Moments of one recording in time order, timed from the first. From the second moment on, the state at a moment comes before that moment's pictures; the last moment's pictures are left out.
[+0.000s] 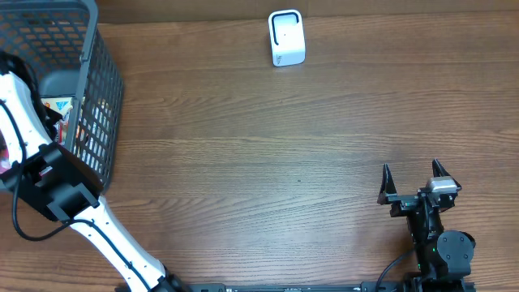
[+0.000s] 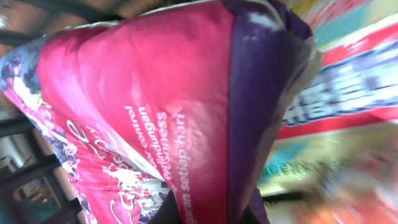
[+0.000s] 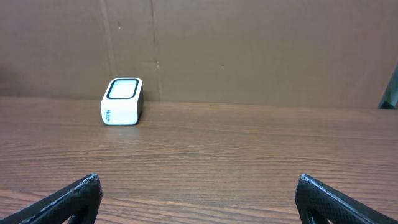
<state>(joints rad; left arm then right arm) 0.61 2.44 2.43 -1.59 -0.39 -0.54 0.04 0.01 0.02 -0.03 -0.04 0.00</state>
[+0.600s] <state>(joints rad) 0.61 2.34 2.90 -1.69 -0.20 -0.52 0.04 0.01 0.02 -0.04 -0.04 0.00</state>
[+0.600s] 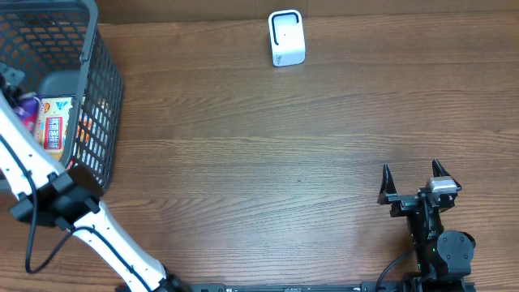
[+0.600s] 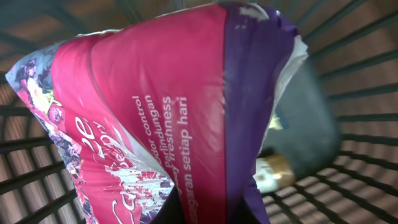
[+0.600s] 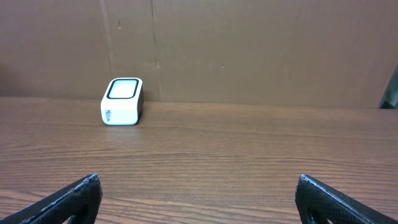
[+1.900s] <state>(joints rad) -0.42 1.98 2.28 -1.61 -0.06 -0.55 0.04 0.01 0.02 -0.04 -0.04 0.00</state>
